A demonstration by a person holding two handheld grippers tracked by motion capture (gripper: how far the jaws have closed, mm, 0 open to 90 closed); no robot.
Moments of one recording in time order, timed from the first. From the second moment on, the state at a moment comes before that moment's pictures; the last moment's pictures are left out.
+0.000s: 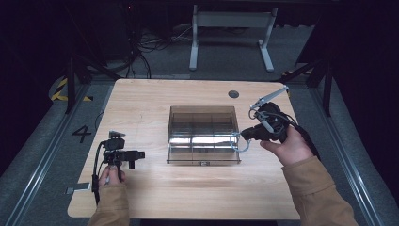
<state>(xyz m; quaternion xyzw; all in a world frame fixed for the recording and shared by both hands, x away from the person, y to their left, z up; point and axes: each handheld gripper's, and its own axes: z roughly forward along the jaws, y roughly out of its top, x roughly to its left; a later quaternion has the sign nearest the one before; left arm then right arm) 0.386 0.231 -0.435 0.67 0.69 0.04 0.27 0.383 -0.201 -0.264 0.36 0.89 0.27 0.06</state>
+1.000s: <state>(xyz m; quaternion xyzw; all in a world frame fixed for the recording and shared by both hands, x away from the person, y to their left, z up) 0.387 0.231 -0.436 0.67 0.69 0.04 0.27 0.386 -0.146 -0.274 0.32 0.91 0.28 0.05</state>
